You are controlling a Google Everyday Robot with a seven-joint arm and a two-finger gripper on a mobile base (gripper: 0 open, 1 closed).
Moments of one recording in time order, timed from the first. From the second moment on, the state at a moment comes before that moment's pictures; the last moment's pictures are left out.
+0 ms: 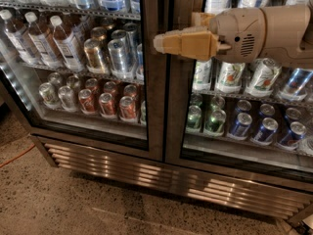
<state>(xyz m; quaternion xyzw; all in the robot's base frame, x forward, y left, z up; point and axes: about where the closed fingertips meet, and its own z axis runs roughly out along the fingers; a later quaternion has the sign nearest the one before) 0.480 -0.024 1.042 -0.49 0.56 0.48 0.47</state>
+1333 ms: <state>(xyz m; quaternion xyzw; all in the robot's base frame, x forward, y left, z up) 0.480 -0.024 1.042 -0.49 0.56 0.48 0.47</state>
